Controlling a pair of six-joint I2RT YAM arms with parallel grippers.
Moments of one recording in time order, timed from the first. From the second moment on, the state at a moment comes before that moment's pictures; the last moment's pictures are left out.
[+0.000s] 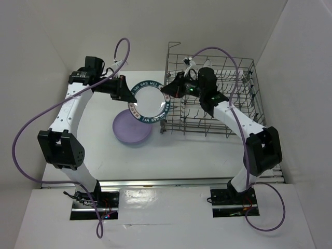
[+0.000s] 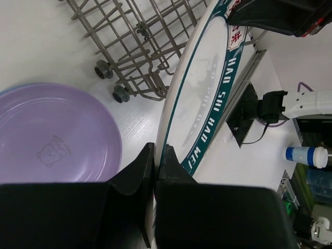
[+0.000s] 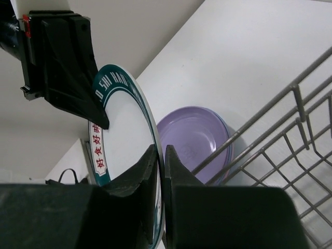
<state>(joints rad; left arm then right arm) -0.09 1.70 1.74 -0.99 0.90 0.04 0.42 1.60 1.27 0.21 -0.61 0.52</state>
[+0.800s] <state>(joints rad) 0.47 1.83 1.66 -0.79 0.78 -0.22 0.48 1.49 1.40 0.05 -0.43 0.38</state>
